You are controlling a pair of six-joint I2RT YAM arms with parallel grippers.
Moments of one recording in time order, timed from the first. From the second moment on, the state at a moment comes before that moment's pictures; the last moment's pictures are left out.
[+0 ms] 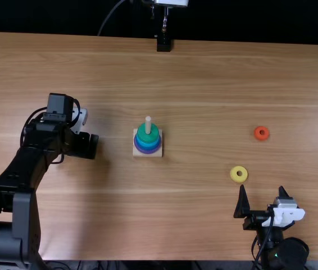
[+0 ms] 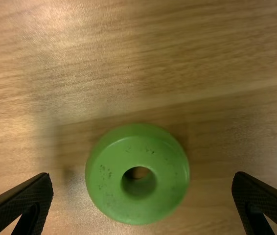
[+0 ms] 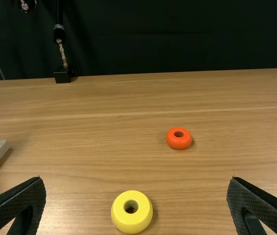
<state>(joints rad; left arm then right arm) -0.07 1.88 1.21 -0.63 0.06 0.06 -0.05 0.01 0.06 -0.20 -0.04 0.00</state>
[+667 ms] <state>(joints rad) -0.09 1.89 1.21 -0.63 0.06 0.06 -0.05 0.01 0.06 -0.20 -0.04 0.00</state>
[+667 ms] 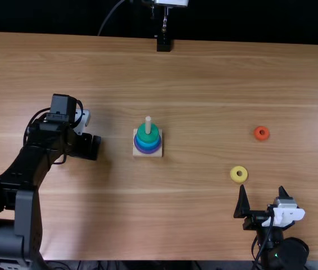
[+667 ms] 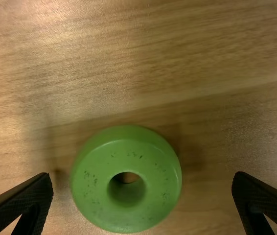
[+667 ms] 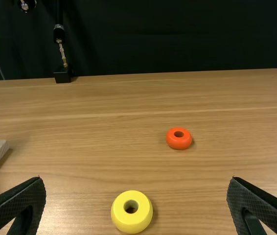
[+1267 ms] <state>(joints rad) -0.09 1.89 1.21 -0.60 0.06 0.06 -0.05 0.01 0.06 -0.20 -0.04 0.00</state>
